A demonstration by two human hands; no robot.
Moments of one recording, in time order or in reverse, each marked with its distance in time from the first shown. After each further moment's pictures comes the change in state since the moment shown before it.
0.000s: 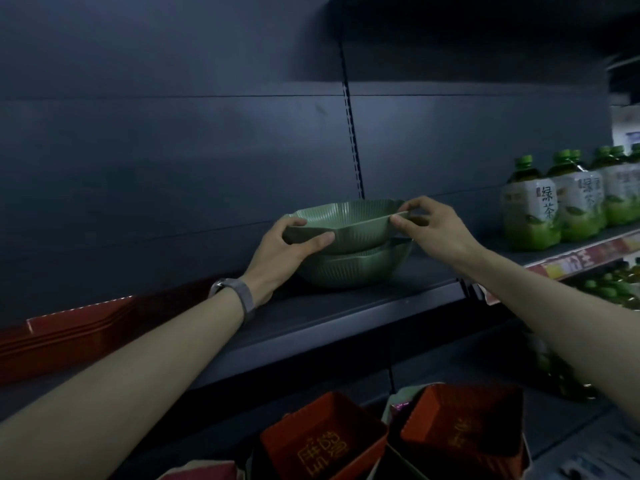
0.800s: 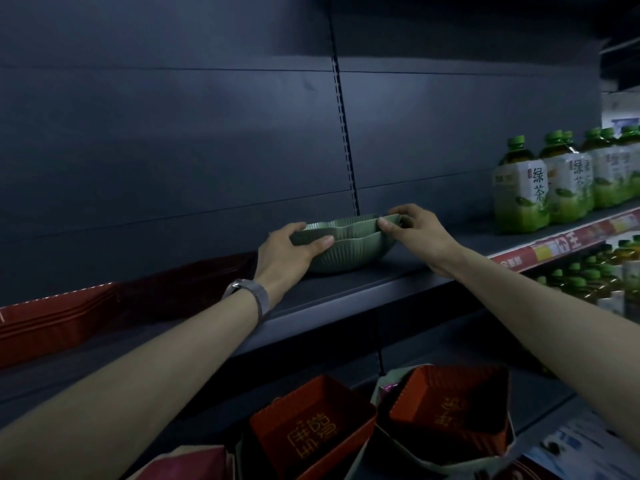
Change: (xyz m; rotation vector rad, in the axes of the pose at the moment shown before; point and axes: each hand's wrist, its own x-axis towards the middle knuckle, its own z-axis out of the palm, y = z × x) left_hand -0.017 -0.007 0.037 0.202 0.069 -0.077; right_hand 0.010 0.052 0.030 0.132 -0.031 0.139
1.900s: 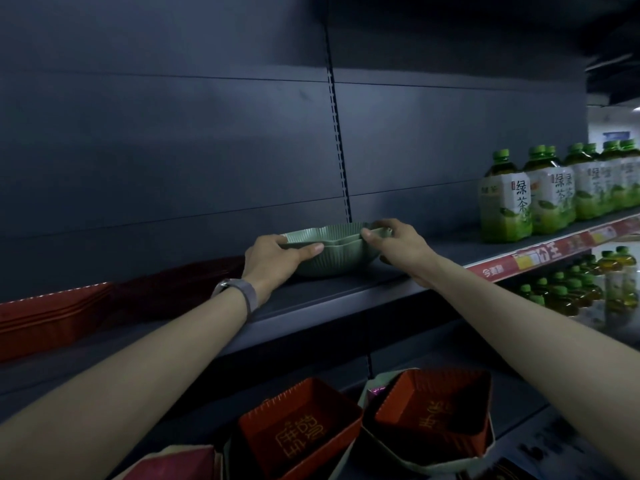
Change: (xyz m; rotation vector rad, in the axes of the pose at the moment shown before) left_hand -0.006 0.009 -0.004 -0.003 0.016 -0.142; right_hand -0.017 -0.018 0.006 -0.056 -0.019 0.141
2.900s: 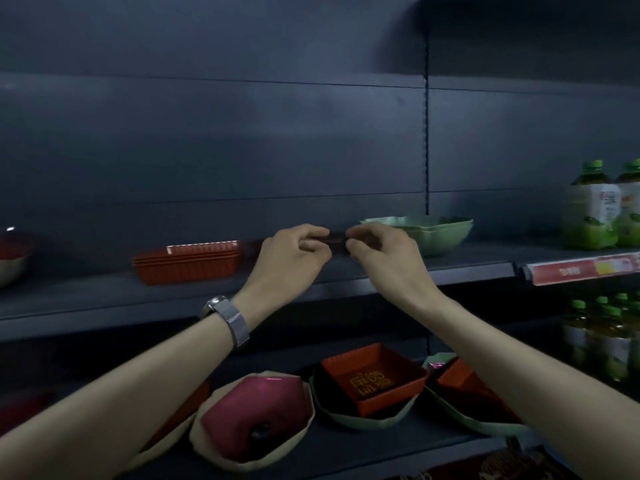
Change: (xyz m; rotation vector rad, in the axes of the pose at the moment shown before) left_hand -0.159 -0.014 -0.164 0.125 0.086 0.236; right_hand -0.214 -0.141 0.110 -0.021 -0.102 -0.398
